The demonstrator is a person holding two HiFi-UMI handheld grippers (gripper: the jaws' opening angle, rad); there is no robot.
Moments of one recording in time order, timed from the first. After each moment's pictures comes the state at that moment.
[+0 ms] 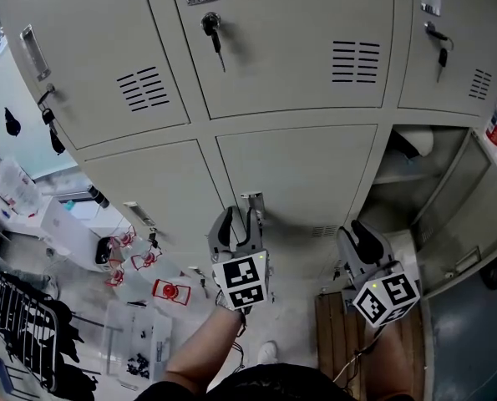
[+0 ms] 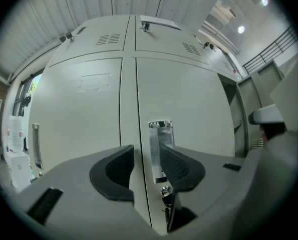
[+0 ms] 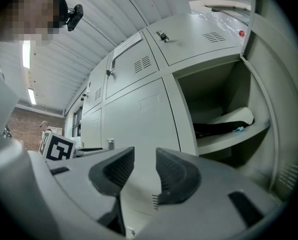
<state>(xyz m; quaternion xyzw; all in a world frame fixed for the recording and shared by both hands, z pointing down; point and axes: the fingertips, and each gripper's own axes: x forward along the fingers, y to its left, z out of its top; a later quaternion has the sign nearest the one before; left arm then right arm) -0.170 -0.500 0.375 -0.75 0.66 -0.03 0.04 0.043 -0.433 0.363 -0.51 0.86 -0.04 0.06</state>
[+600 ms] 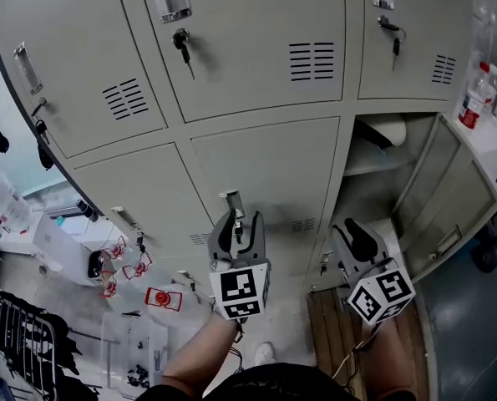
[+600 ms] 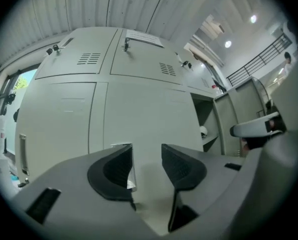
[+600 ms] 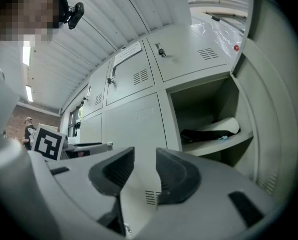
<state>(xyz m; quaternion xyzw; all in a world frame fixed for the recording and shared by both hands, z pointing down) -0.109 -0.453 0.342 -0.80 0.59 0.00 0.07 0.072 -0.396 0.353 -0.54 0.84 -0.03 0.07</state>
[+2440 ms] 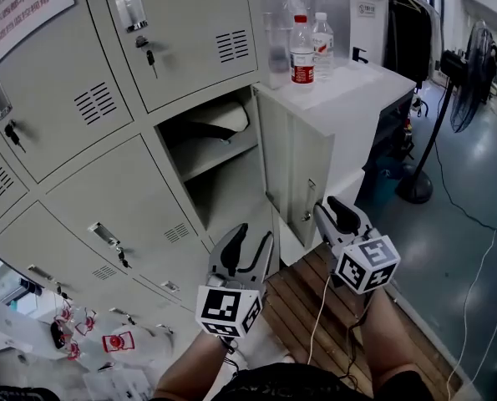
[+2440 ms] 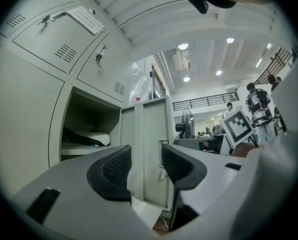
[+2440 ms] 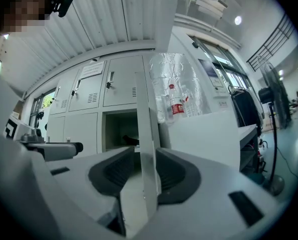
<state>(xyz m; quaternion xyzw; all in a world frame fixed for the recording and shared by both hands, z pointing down) 0.201 -0.283 0.349 -0.97 0.25 0.04 0.01 0.344 -0.257 0.359 -0.71 0.70 -0.03 0.05</state>
